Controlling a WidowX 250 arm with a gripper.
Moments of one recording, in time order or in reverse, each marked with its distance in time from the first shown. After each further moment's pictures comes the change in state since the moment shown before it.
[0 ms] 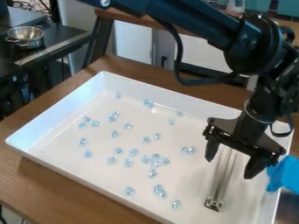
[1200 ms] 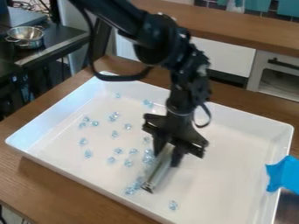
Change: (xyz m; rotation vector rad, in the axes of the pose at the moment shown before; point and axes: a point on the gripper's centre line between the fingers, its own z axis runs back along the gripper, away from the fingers) arm -0.012 0.111 -0.044 -0.008 0.063 -0.054
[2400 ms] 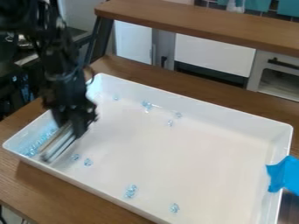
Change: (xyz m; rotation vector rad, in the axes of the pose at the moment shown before) arm -0.029 0.137 0.008 -0.194 -0.050 0.073
